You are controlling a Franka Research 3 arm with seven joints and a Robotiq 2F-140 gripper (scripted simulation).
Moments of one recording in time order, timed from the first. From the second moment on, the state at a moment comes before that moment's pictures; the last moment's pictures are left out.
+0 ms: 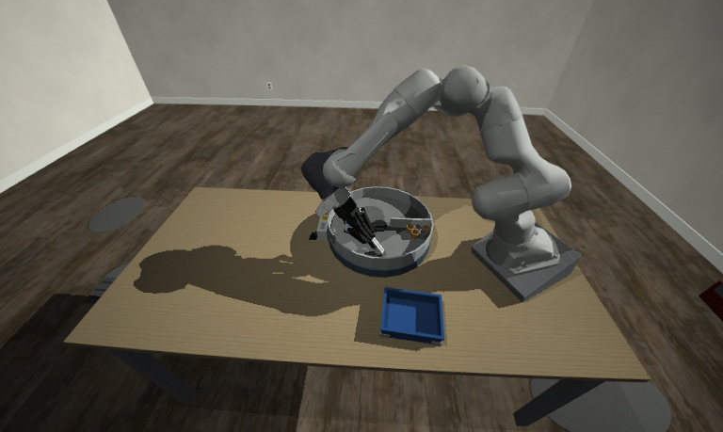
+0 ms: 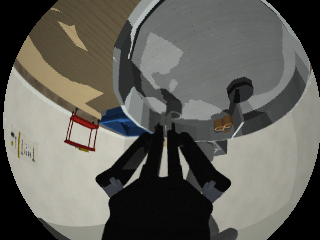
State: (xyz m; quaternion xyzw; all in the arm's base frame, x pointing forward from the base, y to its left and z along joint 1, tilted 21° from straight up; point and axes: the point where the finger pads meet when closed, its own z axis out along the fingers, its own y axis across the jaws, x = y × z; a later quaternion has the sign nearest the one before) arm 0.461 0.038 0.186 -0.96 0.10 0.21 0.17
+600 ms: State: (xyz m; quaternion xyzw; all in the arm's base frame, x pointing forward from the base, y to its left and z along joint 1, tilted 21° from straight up) arm 0.500 0.035 0.198 -0.96 0.11 0.20 0.17
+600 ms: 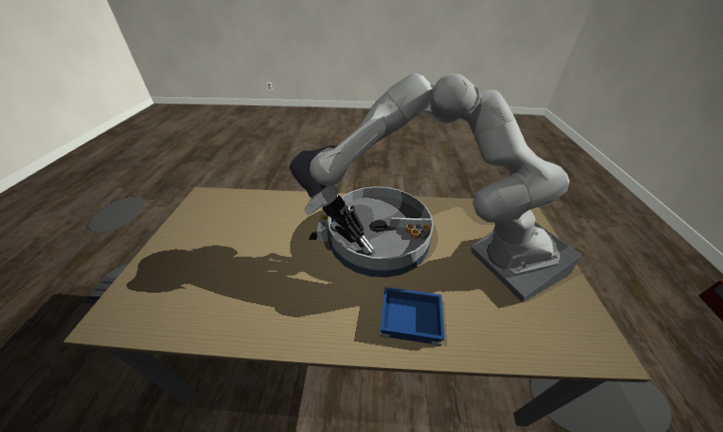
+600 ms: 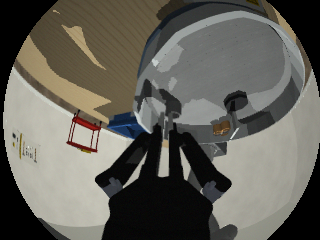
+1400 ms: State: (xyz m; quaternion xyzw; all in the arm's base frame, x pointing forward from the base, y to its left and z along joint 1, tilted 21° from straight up) arm 0.495 0.020 0.240 -0.96 0.12 0.19 0.17
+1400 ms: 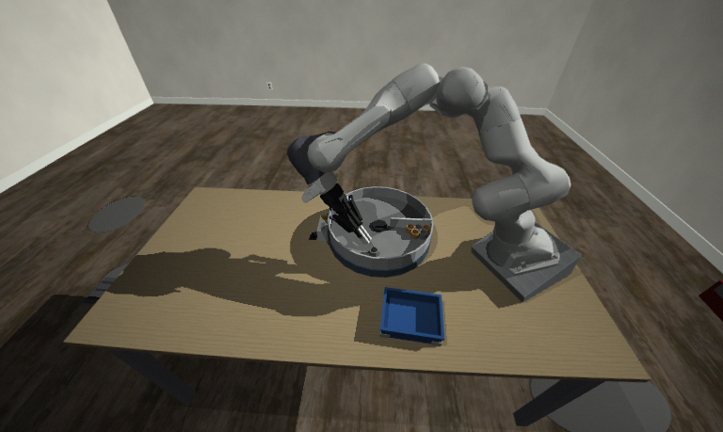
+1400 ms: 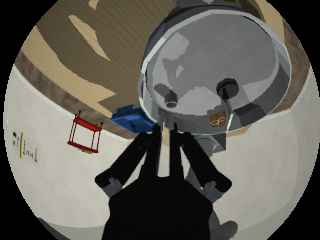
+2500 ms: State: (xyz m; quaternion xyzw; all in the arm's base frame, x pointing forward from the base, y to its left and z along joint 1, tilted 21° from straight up) arm 0.433 -0.057 0.277 -0.98 0.08 0.13 0.09
